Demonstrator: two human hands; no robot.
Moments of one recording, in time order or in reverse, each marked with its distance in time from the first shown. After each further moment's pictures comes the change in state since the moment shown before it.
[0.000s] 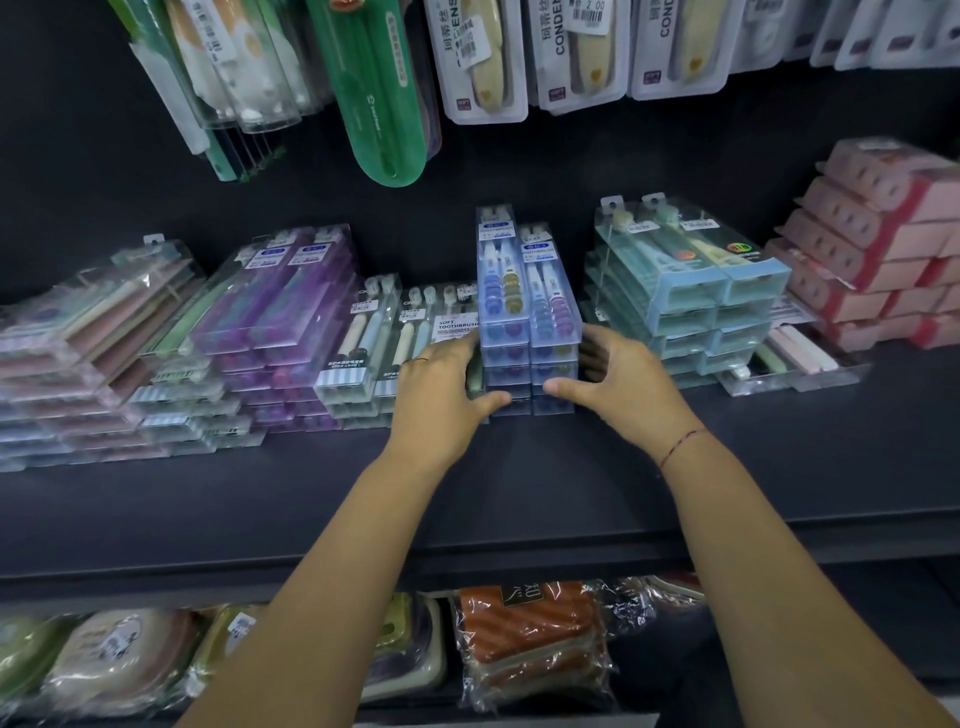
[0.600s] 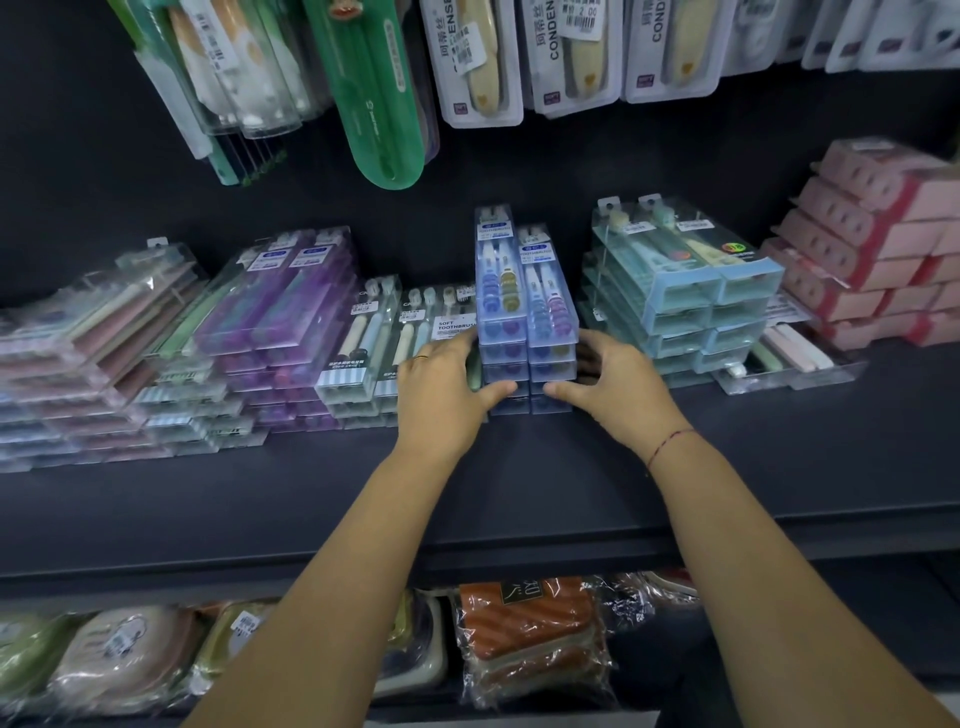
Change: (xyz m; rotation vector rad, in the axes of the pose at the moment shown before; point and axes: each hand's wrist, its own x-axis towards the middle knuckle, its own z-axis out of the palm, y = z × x) left_hand 0.005 0.000 0.011 0.037 0.112 -0.025; right_hand 0.001 0.003 0.006 -0.065 0.046 0.002
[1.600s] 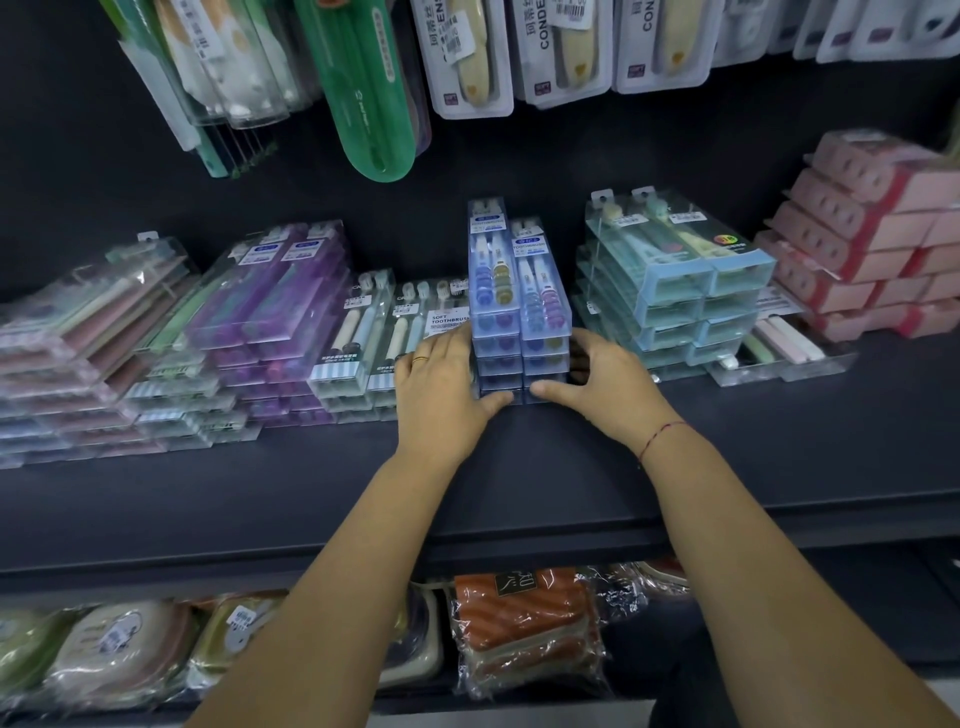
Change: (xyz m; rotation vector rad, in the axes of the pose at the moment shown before) left_hand -0.008 0.001 0.010 0.177 0.003 0.035; right_hand 0.003 0.010 0.003 -0.074 -0.047 -0.016
